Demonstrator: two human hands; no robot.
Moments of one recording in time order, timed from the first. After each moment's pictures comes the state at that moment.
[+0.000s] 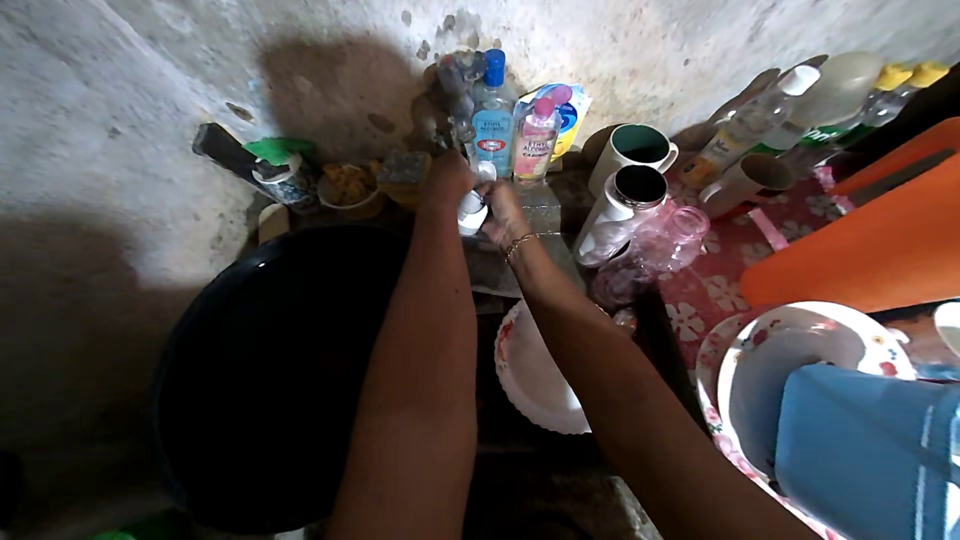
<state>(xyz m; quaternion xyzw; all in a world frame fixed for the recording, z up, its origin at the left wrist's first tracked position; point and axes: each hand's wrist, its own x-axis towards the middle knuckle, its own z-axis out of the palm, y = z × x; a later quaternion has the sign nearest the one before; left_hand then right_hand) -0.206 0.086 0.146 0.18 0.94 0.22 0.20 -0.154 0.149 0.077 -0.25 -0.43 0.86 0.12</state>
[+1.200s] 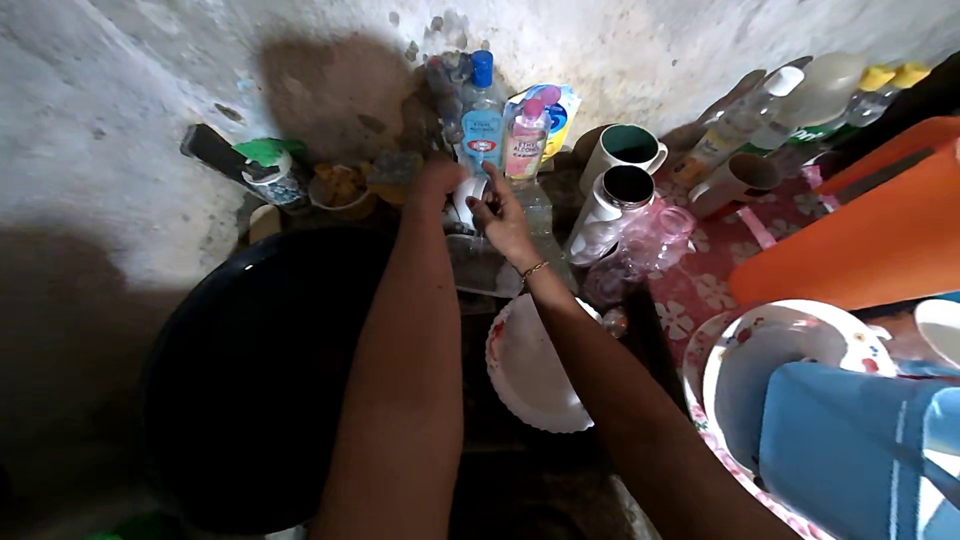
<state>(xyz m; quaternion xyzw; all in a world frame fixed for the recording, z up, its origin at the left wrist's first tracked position) -0.210 0.086 0.137 0.06 0.87 0.42 0.26 -0.107 0.166 0.068 -0.03 -0.76 0.62 0.21</state>
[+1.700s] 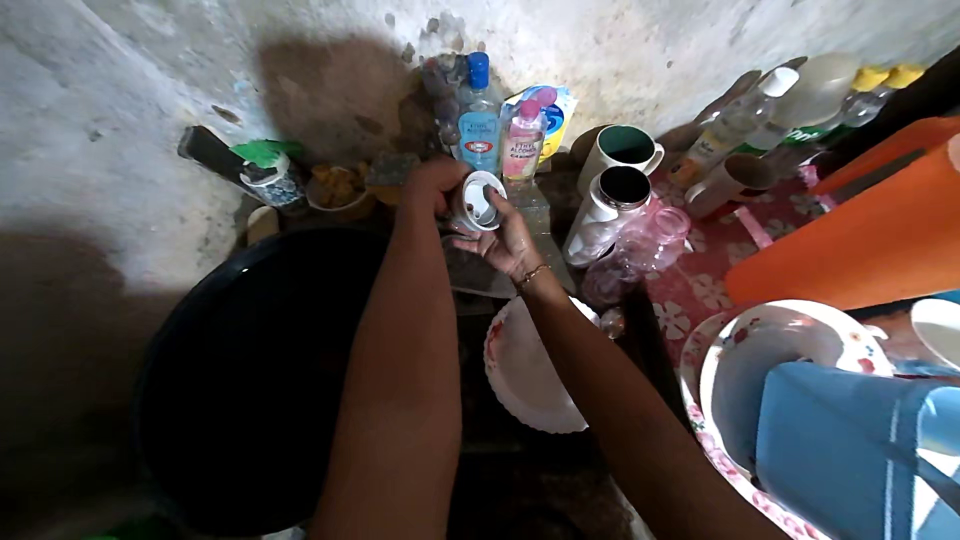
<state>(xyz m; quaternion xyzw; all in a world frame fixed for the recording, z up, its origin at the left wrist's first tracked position) -0.209 0.086 0.138 0.06 0.81 0.48 0.32 -0.103 0.163 0.073 -0.21 -0.38 0.90 0.02</state>
